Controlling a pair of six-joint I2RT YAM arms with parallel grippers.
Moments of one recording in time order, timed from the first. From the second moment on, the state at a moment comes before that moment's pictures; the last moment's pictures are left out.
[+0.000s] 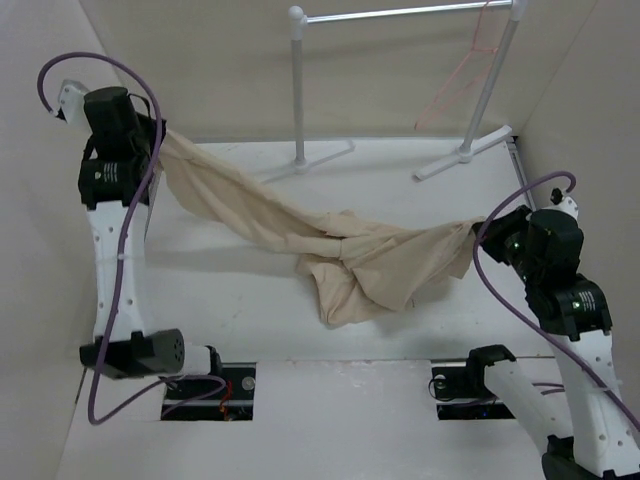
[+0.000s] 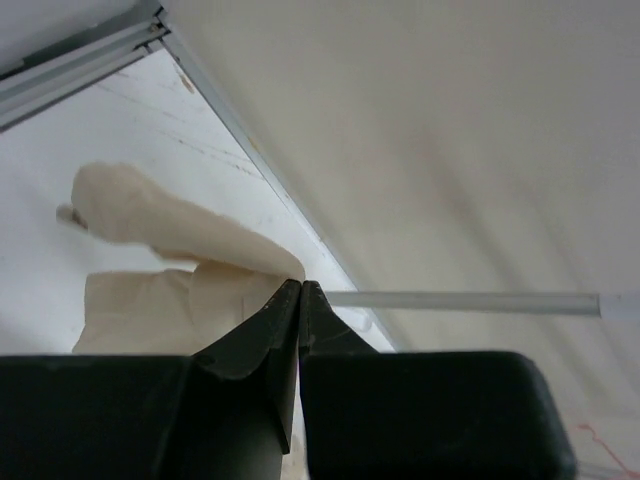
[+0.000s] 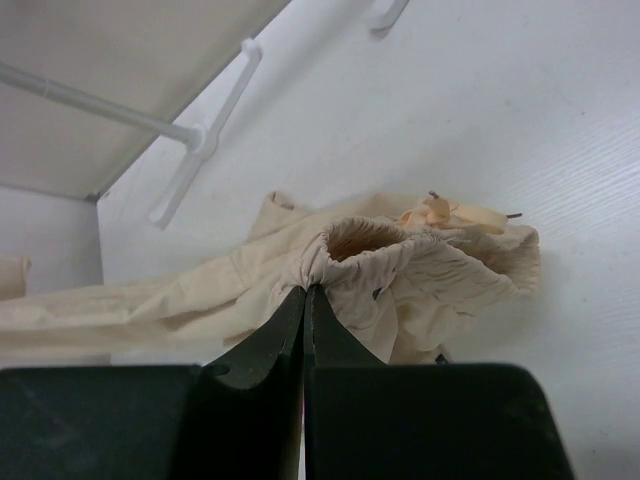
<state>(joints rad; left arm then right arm) 0.10 1.31 1.77 -0.79 -0.21 -0.92 0.19 0.69 1.10 -0.82 0.14 0.79</state>
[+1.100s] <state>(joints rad) -0.82 1.44 0.92 -0.48 -0.19 -1.01 0.17 0.84 0.95 -0.65 0.11 0.80</state>
